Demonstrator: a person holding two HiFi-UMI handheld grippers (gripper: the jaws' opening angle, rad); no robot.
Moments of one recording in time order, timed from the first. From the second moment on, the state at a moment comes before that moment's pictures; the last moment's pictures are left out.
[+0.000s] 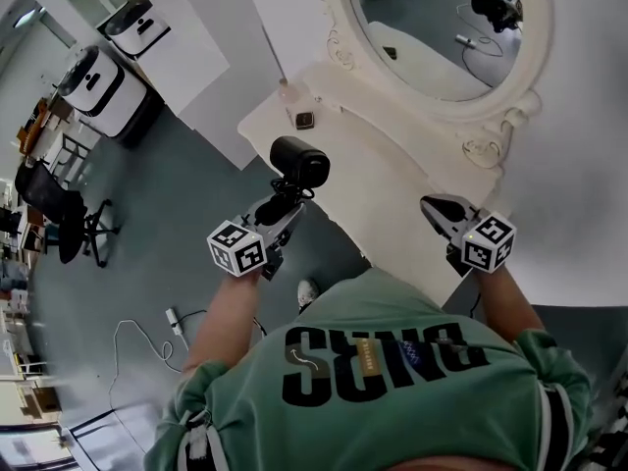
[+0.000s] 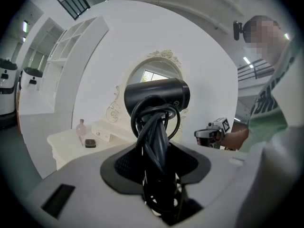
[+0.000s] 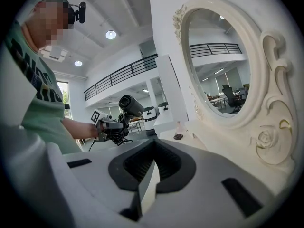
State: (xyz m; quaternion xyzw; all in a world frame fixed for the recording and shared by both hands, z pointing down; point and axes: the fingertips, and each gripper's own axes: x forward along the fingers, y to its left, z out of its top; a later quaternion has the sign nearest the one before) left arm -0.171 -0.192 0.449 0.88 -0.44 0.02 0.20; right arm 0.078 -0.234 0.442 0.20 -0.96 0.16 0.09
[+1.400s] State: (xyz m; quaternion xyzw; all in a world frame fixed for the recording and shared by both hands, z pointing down) left arm -0.168 -0.380 0.513 0.92 -0.16 0.35 0.02; right arm 0.024 -0.307 0.491 0.27 -0.95 0.13 0.11
